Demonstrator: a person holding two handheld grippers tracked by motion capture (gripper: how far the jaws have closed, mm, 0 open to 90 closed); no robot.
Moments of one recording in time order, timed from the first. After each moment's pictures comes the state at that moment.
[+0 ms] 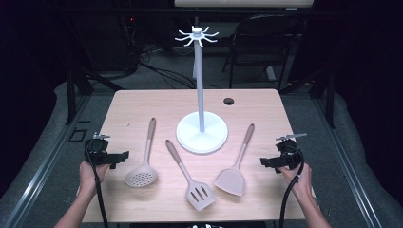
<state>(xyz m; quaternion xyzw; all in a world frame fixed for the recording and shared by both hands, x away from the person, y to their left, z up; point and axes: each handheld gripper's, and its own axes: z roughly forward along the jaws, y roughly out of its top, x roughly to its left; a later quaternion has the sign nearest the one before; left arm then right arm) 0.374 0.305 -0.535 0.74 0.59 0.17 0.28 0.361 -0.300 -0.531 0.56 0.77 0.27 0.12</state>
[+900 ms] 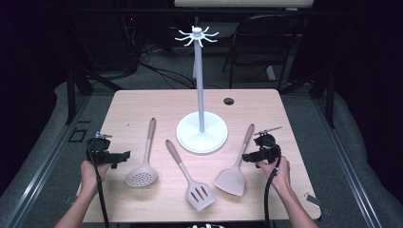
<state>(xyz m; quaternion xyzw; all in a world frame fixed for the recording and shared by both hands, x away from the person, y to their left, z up) 0.378 0.301 -0.537 0.74 0.59 0.17 0.28 0.383 -0.237 -0.528 0.56 0.78 0.26 0.10</state>
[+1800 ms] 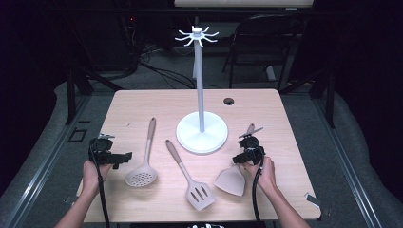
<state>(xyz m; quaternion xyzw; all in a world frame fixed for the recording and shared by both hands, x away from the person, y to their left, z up) 0.379 0.297 -0.540 0.75 0.58 0.16 0.27 0.394 -0.195 -0.551 0.56 0.80 0.21 0.07</state>
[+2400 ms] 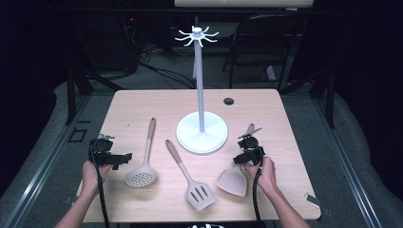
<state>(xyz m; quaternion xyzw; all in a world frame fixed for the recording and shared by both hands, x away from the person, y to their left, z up) 0.377 0.297 -0.540 0.76 0.57 0.16 0.27 0.395 -0.195 -0.551 0.56 0.80 0.19 0.08</state>
